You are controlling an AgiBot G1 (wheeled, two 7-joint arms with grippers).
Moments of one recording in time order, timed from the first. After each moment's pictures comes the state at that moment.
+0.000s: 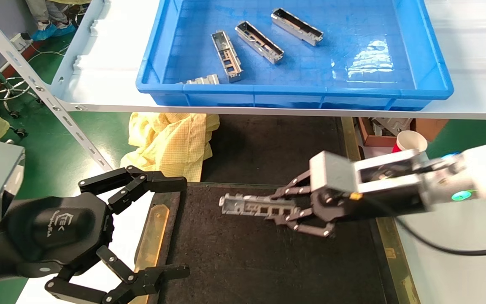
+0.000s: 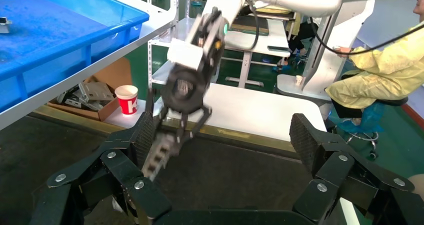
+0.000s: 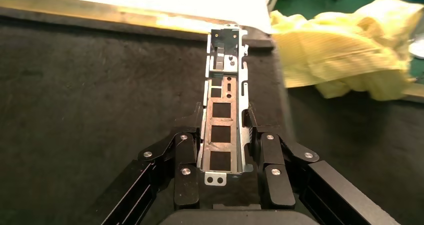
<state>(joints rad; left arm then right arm) -1.10 0.57 0.38 -1.26 0.66 1.45 -0.13 1.65 -0.95 -0.84 0.78 -1.19 -1.41 -0.07</state>
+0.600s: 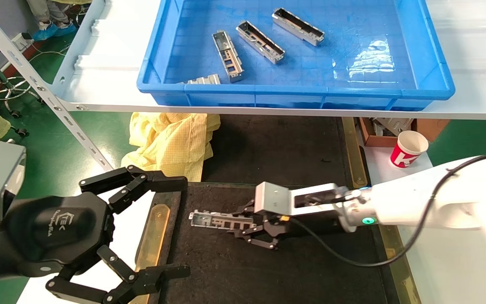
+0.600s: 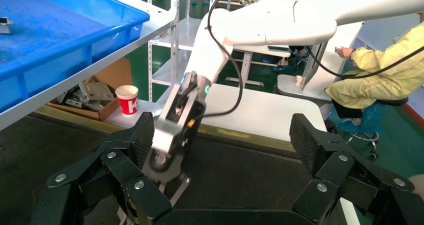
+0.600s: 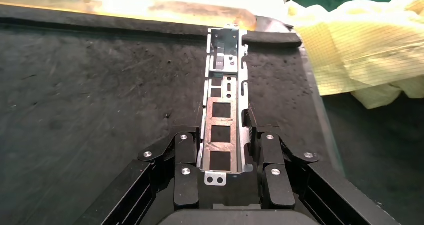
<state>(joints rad) -1.10 0.57 0.38 -1.26 0.66 1.45 -0.13 1.55 -1.22 -0.86 0.45 -1.20 -1.28 -0.31</state>
